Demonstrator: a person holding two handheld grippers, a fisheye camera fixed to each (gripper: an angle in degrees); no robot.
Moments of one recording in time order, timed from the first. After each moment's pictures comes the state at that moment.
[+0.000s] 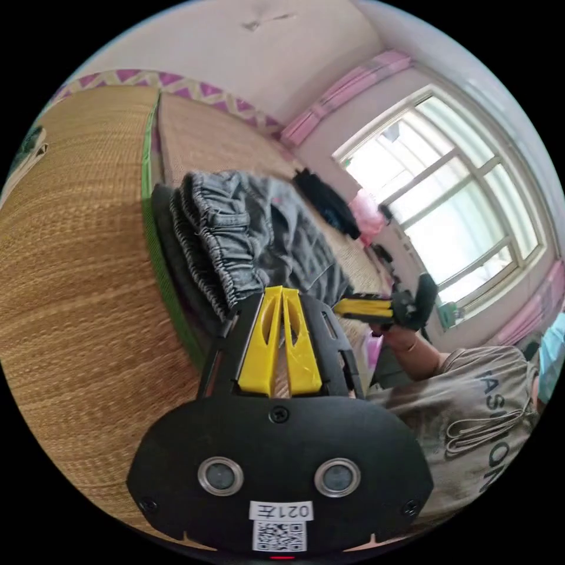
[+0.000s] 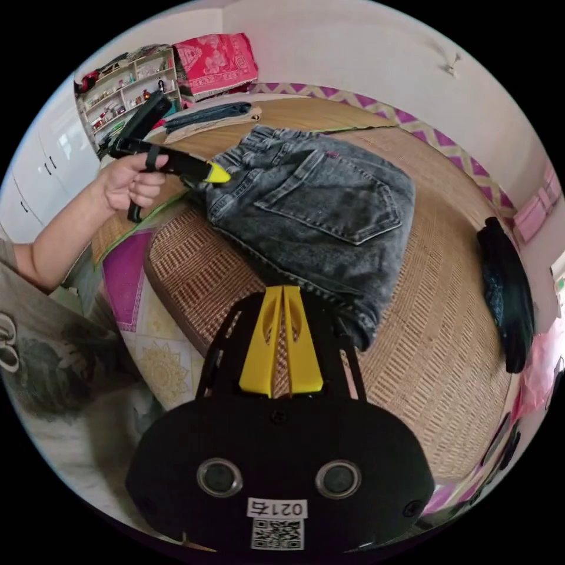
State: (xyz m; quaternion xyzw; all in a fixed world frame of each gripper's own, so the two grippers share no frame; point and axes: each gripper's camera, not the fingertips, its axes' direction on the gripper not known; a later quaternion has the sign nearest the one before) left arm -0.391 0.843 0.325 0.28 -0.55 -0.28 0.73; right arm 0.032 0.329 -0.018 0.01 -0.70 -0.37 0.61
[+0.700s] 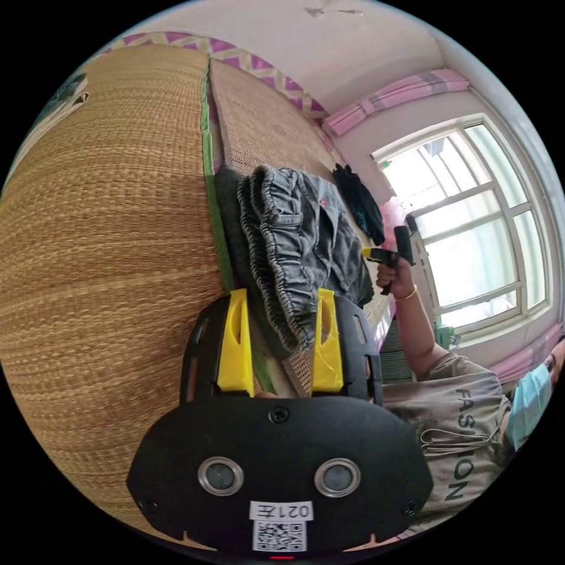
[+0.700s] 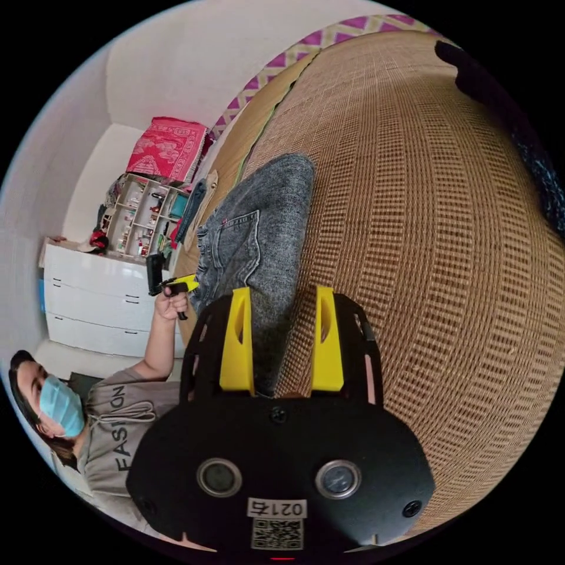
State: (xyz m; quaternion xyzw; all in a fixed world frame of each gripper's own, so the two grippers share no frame) left arm -0.469 0.897 0.263 0.29 -0.51 -0.40 0.71; right arm -0.279 0.378 0.422 -0.30 -0.83 -0.21 0.41
